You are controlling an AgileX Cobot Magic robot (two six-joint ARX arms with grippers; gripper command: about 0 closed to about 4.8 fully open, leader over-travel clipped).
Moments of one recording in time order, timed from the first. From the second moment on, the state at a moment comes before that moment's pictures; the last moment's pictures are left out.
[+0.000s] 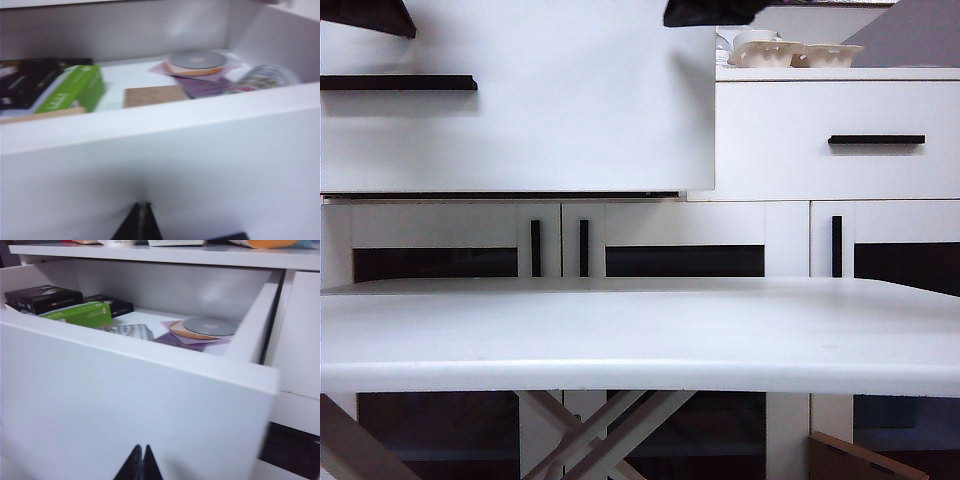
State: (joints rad) left arm -0.30 1.02 0.80 0.13 -0.14 0.03; right arm 0.72 1.35 0.94 0.41 0.21 0.03
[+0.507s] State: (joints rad) left arm -0.30 1.12 0.81 0.27 -0.15 0.03; right arm 0.68 1.40 1.00 0.41 0.13 0.03
